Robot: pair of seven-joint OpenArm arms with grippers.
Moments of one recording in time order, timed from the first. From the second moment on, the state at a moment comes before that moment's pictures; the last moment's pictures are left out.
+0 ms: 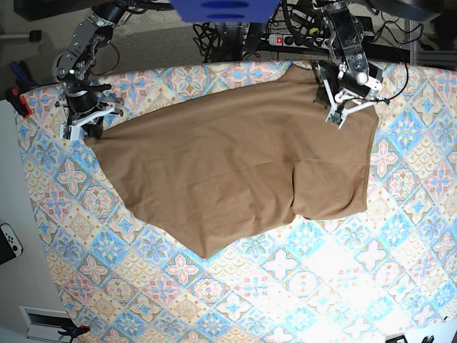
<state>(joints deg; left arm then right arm) 19.3 3.1 -19.4 113.9 11.5 -41.0 78.4 -13.4 0.1 40.5 87.6 8.8 32.8 -27.5</state>
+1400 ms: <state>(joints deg) 27.2 11.1 -33.4 113.7 6.7 -41.2 19.1 -13.1 0.0 40.5 90.2 8.5 32.6 -27.8</state>
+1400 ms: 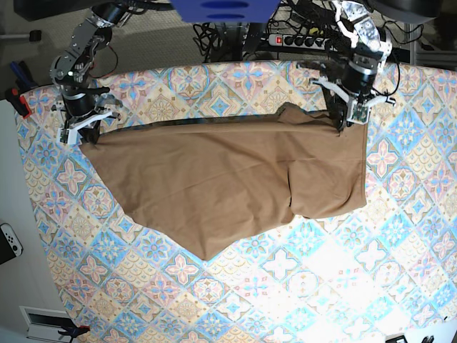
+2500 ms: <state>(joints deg) 23.6 11.1 -39.7 113.4 10.8 -41.5 20.0 -4.4 0.0 32.1 90.2 -5.4 32.6 -28.7</state>
